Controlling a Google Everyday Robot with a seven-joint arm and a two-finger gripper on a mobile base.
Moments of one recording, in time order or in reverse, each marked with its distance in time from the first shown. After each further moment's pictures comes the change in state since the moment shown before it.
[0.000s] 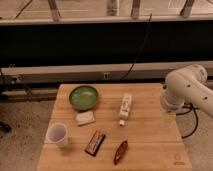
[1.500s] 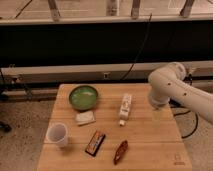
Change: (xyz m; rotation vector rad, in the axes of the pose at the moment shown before) arm -0.046 -0.026 0.018 0.013 0.043 -0.163
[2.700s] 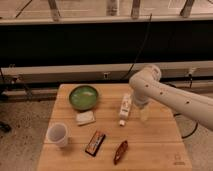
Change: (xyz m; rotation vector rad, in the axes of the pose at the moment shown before) arm -0.065 -0.035 0.043 0.014 -0.005 -0.255
